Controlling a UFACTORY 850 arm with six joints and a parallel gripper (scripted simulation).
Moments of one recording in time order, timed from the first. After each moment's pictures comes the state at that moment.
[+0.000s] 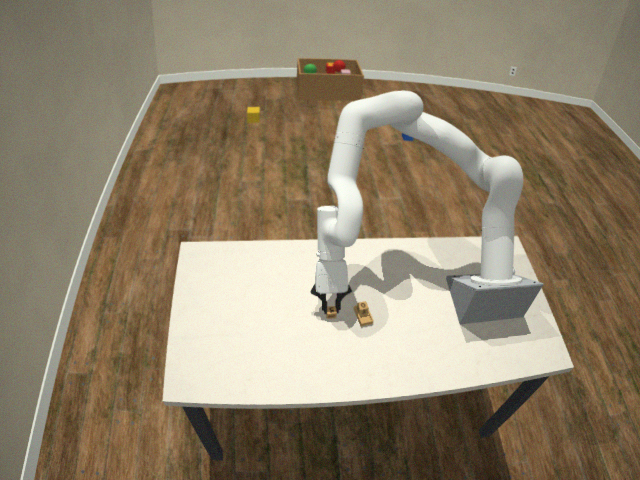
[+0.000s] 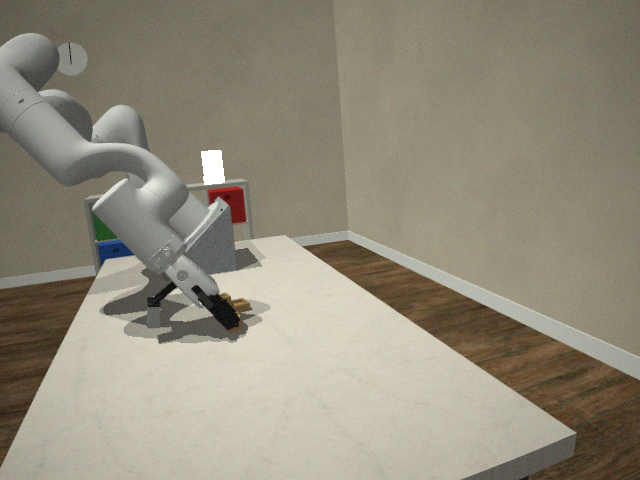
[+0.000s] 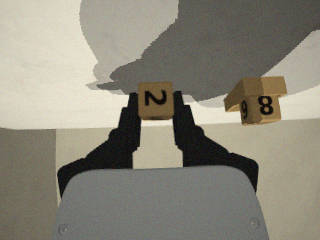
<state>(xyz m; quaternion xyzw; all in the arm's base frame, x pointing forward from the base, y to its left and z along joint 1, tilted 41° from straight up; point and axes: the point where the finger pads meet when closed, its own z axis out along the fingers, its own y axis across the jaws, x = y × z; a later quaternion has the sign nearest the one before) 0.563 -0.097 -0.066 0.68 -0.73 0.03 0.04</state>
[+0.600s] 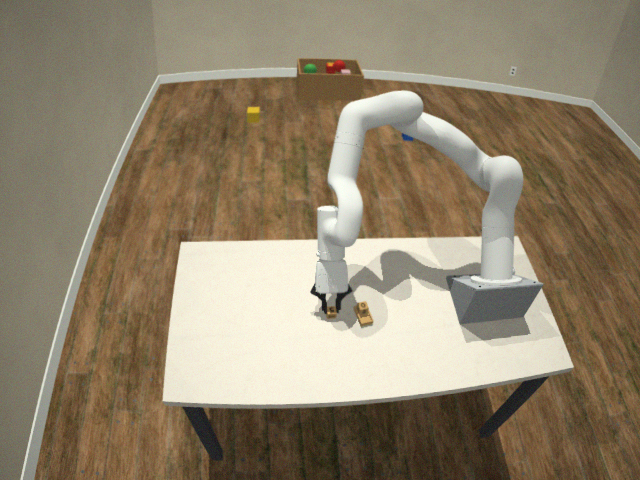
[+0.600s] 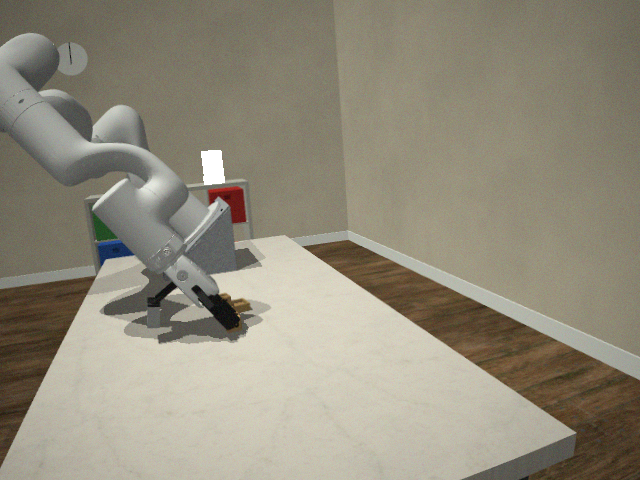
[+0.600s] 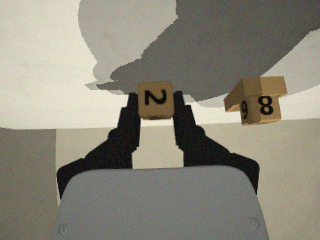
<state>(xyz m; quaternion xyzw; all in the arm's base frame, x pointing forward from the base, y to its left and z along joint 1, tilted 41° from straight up) 0.563 -0.097 -0.066 0.68 -0.73 0.03 0.04</state>
